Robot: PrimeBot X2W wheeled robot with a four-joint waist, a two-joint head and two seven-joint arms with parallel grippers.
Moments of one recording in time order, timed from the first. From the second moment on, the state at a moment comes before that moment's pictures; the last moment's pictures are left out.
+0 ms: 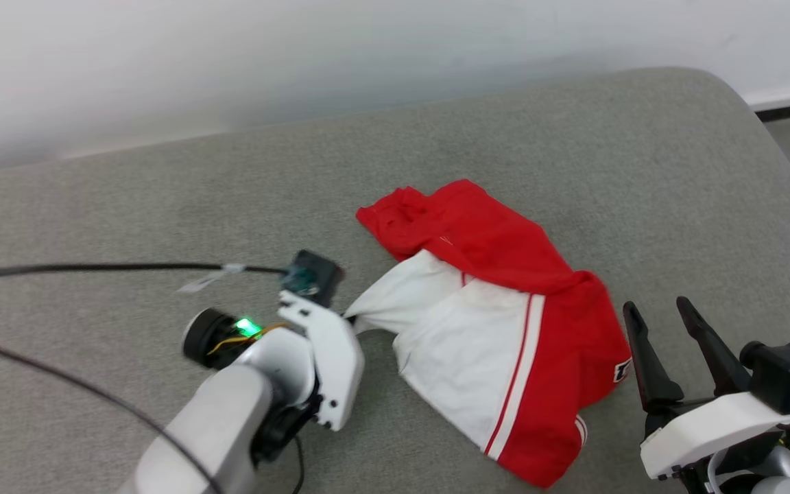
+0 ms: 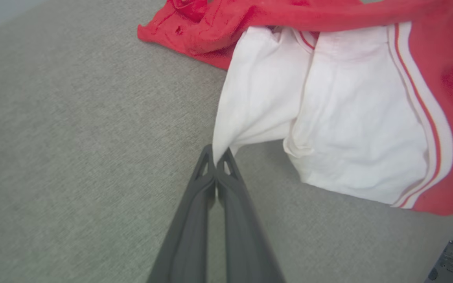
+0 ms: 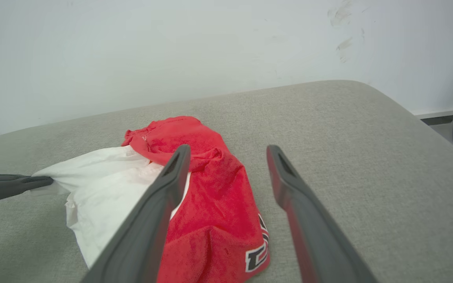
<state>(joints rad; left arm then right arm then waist) -0.49 0.27 -0.61 0.28 -0.47 0.02 0.49 0.00 -0.06 0.00 -0.08 0.22 0.13 0.05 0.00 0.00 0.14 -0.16</state>
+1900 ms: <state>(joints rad) 0.00 0.36 -0.32 -0.18 -0.44 0.28 -0.16 -0.03 -0.32 0.48 -0.19 0.39 0.13 0.65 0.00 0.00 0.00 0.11</state>
